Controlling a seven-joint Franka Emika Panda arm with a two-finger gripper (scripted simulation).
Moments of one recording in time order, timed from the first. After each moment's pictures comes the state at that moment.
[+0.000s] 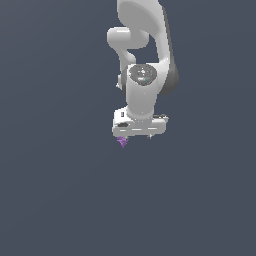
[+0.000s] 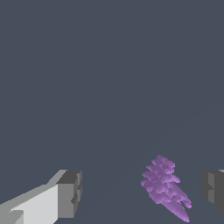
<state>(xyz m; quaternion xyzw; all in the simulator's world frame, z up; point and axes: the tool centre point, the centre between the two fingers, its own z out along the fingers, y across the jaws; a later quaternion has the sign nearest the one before) -0.006 0.042 0.156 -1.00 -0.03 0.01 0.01</state>
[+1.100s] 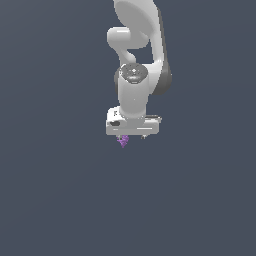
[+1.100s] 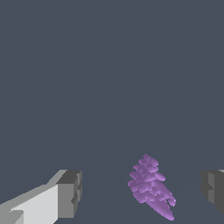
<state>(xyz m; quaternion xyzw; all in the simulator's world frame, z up) -0.006 0.016 0.155 -1.00 -0.01 0.00 0.00</state>
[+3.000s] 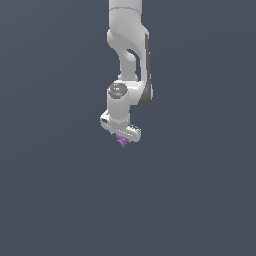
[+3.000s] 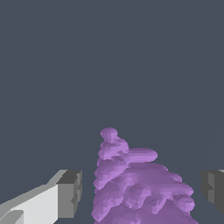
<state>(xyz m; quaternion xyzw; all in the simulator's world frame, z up) -0.076 -0.036 0.056 -0.97 0.24 0.00 0.00</state>
